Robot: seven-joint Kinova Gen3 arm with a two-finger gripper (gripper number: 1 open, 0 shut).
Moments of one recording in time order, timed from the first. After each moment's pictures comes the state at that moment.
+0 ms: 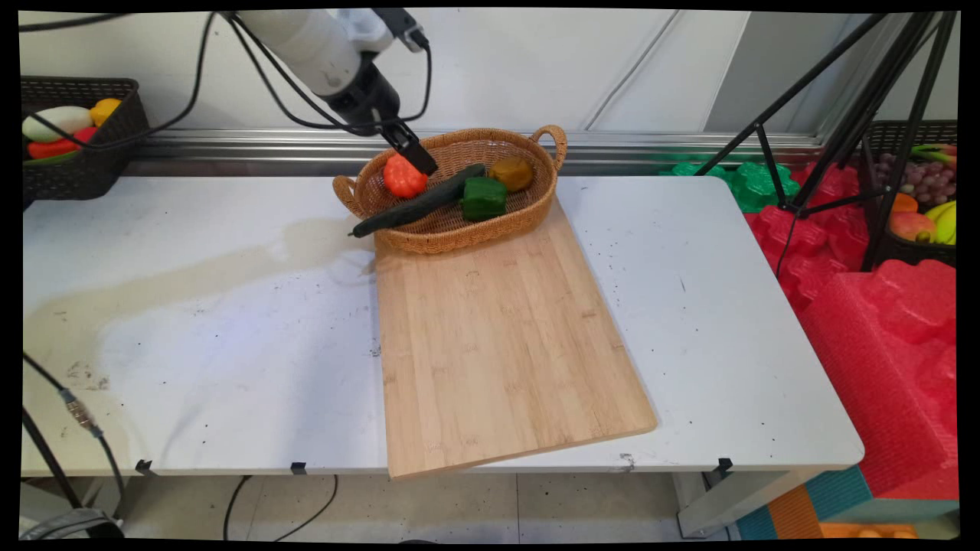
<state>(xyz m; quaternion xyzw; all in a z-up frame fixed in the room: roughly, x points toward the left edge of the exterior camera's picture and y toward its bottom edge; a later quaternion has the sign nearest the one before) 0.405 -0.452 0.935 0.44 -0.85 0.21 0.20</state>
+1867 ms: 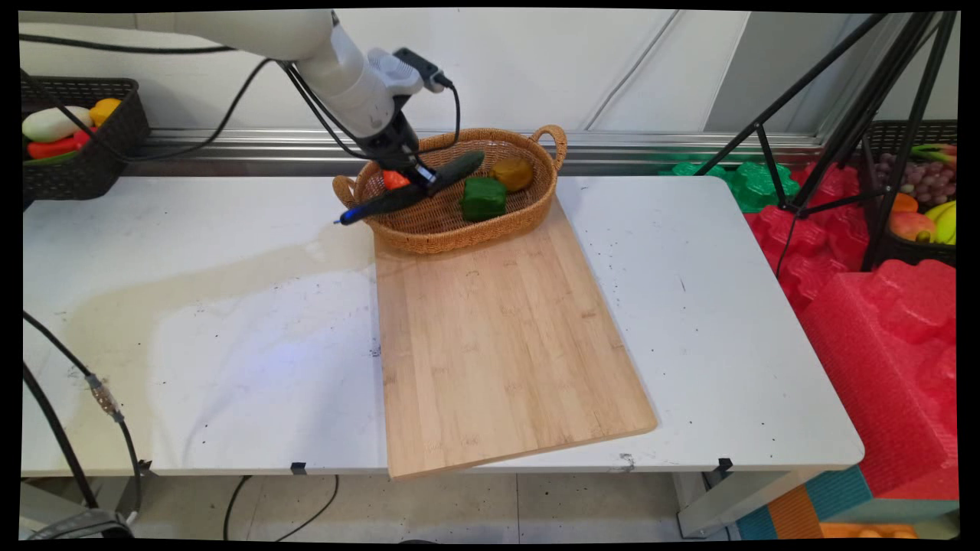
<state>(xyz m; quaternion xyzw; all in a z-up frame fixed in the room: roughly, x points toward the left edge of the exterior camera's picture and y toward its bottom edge) 0.379 -0.477 0.877 0.55 -0.80 0.19 0.16</state>
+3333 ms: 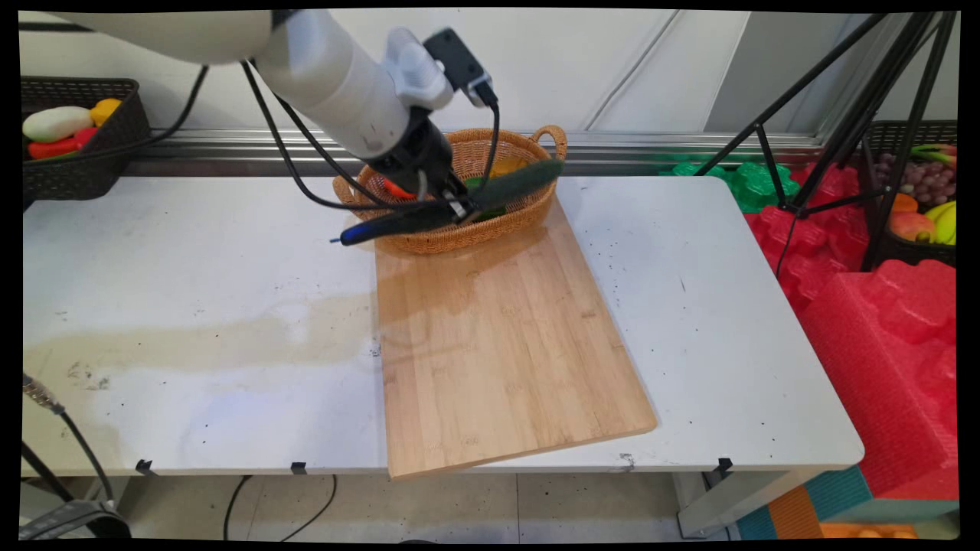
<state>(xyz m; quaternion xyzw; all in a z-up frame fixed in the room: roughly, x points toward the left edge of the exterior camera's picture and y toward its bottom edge) 0.280 -0.340 0.951 0.39 -0.87 0.23 0.21</state>
